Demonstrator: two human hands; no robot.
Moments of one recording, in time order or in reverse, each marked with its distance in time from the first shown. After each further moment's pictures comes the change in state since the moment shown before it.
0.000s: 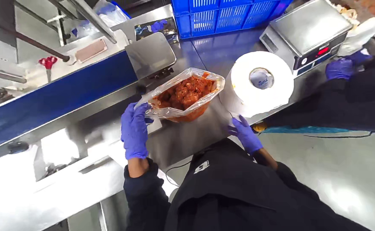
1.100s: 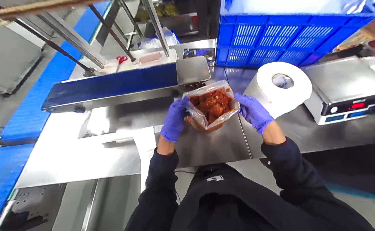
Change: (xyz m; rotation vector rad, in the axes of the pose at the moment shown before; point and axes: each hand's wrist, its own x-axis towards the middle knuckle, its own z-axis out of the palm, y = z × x) left_hand -0.007 0.007 0.020 -0.638 -0.214 -0.005; right_hand 0.043 -0.165 0.069 -0.009 -0.617 -0.239
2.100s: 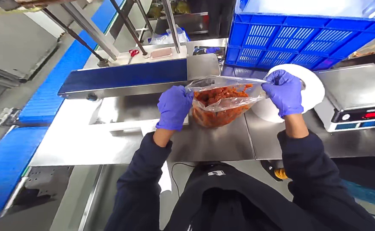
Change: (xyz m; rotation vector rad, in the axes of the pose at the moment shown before) left_hand -0.019 0.077 0.025 1.501 0.293 -0.054; right_hand -0.007 -0.052 -0.015 -0.846 0.434 -0.437
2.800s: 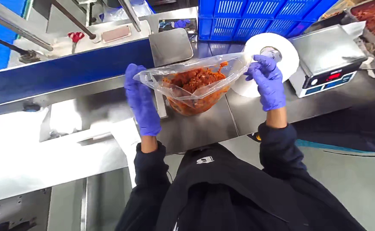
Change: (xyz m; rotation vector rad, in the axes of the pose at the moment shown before) left_hand 0.022 -0.051 0.096 -1.233 0.298 0.587; right_hand -0.030 0.067 -0.003 0.545 -0.077 -0.136
